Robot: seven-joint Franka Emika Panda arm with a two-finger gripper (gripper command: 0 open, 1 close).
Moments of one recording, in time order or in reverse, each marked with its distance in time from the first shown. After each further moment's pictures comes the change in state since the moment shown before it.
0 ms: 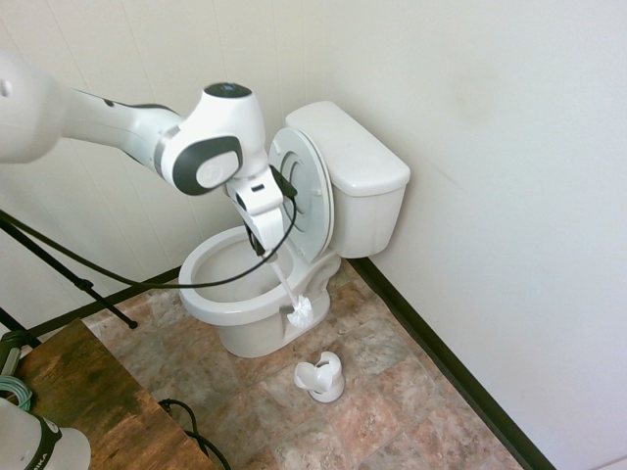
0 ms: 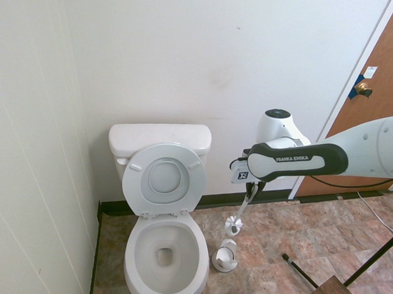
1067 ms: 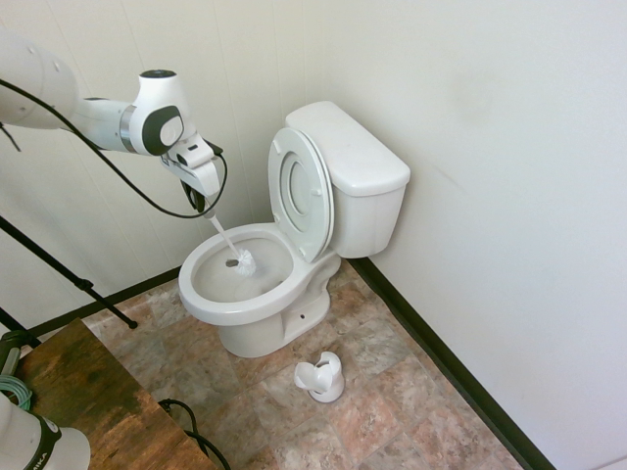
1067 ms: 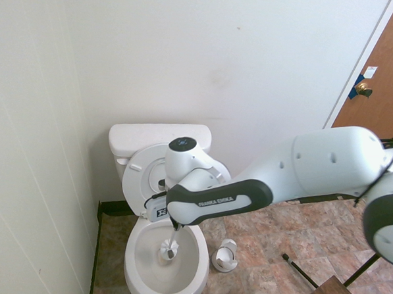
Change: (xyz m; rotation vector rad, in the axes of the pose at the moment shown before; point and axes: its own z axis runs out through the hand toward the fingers) arm -0.241 -0.124 -0.033 0.063 0.015 -0.316
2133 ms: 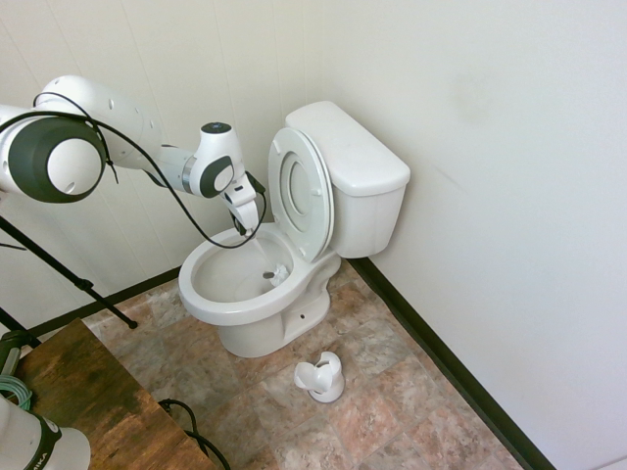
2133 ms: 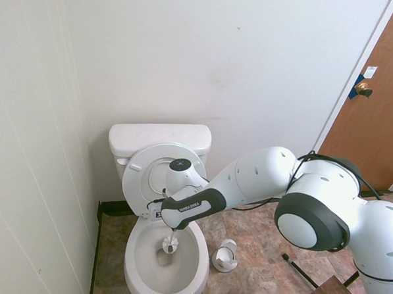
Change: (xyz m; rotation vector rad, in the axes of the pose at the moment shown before) arm 0.070 -0.067 0.173 0.028 0.006 0.204
